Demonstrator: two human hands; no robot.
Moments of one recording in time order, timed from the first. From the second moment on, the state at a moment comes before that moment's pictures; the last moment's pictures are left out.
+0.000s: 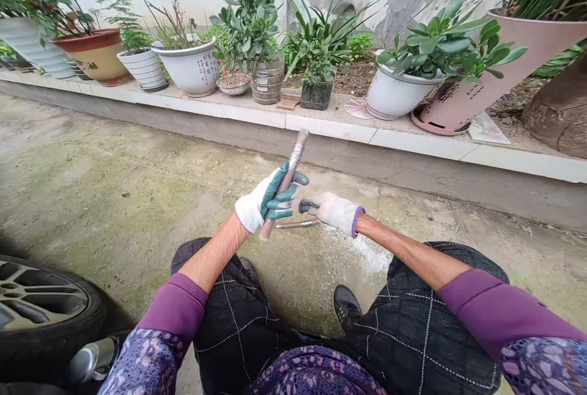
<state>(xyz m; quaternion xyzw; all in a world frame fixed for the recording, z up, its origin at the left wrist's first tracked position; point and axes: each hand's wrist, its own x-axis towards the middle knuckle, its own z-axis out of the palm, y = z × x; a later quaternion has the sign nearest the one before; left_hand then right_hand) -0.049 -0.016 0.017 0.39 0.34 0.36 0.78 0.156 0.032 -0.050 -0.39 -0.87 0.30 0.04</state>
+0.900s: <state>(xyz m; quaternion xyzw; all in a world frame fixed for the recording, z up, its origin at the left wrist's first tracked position) -0.026 -0.014 -0.025 0.77 0.54 0.09 0.34 0.172 0.068 -0.038 -0.42 -0.83 0.36 0.05</state>
